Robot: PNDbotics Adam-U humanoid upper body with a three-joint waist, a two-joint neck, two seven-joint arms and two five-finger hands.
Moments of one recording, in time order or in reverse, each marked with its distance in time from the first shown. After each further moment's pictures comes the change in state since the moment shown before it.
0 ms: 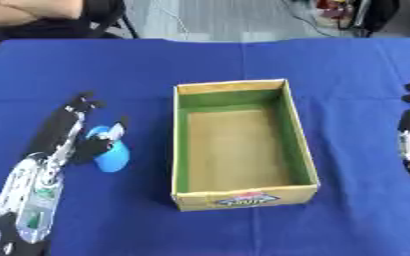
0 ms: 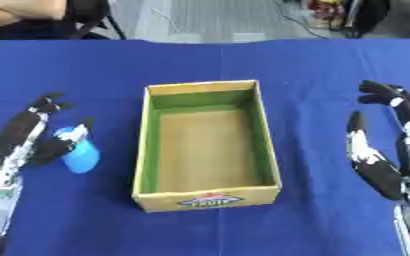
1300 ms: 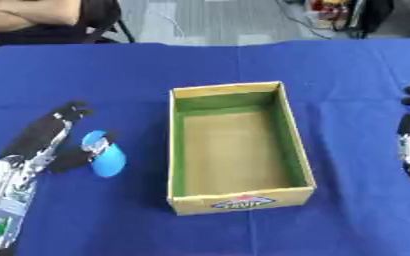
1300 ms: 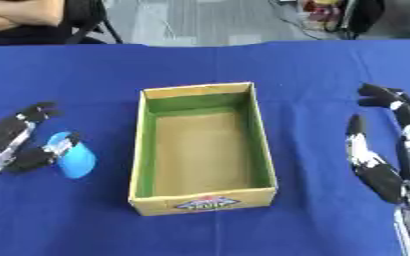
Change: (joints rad) left arm 0.007 0.078 -0.048 0.050 0.057 -0.030 -0.029; right arm 0.000 -0.001 0.000 0.000 0.000 0.000 0.000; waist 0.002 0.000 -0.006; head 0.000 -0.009
